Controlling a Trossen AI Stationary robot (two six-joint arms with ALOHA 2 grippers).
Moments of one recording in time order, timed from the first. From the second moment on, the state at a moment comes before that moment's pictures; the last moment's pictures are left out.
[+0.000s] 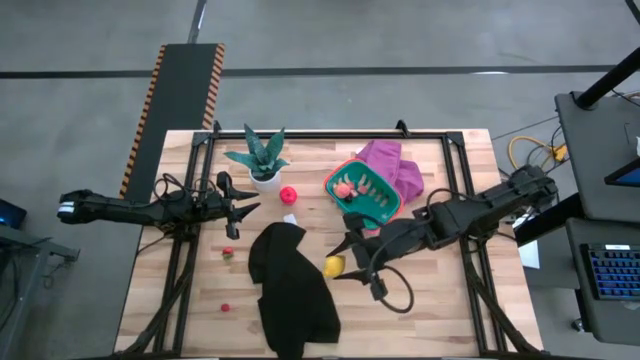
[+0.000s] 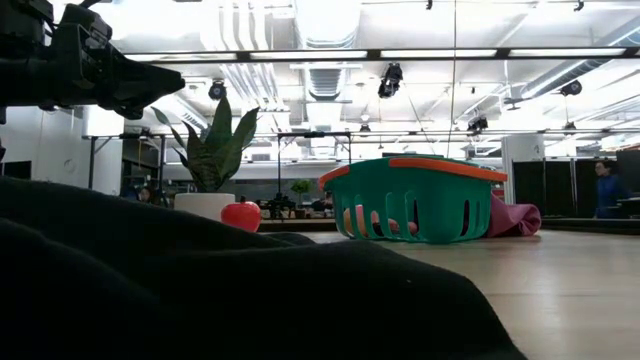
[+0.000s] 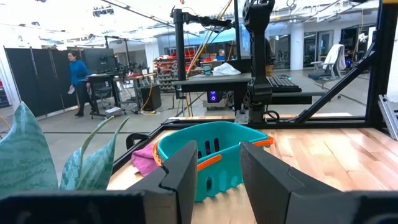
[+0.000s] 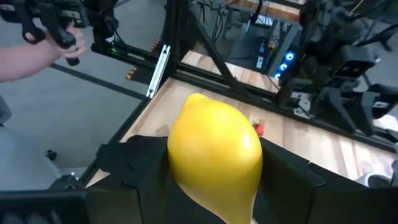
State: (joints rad) left arm -0.02 0.41 0.00 0.48 -0.25 0.11; right arm 0.40 1.52 1.45 -0.35 0.11 -0.11
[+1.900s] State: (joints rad) left arm -0.02 0.41 0.00 0.48 -0.25 0.11; right arm 0.40 1.33 1.45 -0.35 0.26 -0.22
